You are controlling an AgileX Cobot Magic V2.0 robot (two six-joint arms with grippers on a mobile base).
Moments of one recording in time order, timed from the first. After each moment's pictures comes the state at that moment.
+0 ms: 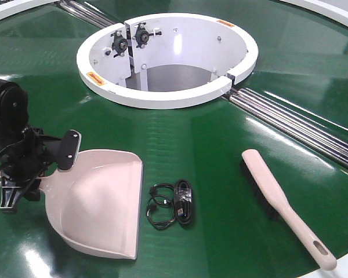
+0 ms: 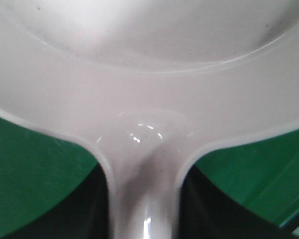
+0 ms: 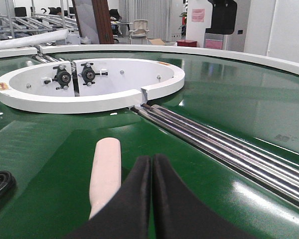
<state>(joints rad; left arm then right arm) -0.20 1.75 -1.23 0.10 1.11 1.25 0.08 -0.01 0.03 0.01 0.12 -0.07</state>
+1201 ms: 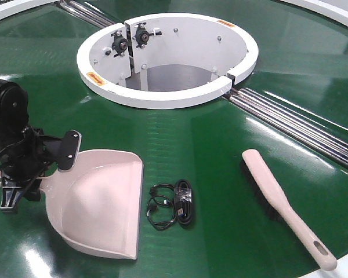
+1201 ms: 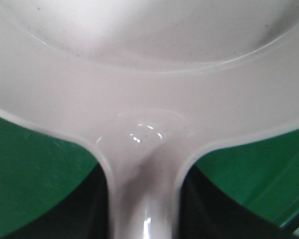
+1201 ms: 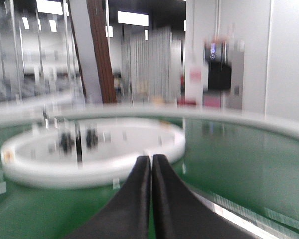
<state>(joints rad) -0.20 1.75 -1.23 0.09 1.11 1.25 0.08 -0.01 0.03 0.02 -0.15 -0.05</state>
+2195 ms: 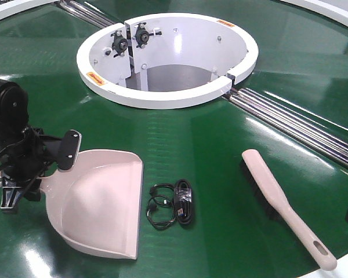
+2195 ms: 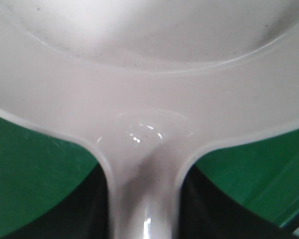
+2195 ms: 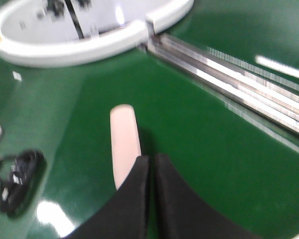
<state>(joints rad) -0.20 1.75 -1.23 0.09 1.11 1.25 0.08 0.60 -0.50 0.08 0.50 0.00</state>
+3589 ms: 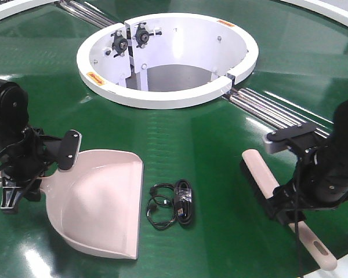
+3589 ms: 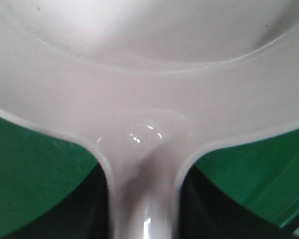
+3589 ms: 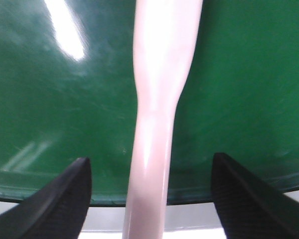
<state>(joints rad) -0.20 1.75 -1.23 0.09 1.11 1.25 0.28 1.47 -1.01 -0.04 1.10 -0.08</state>
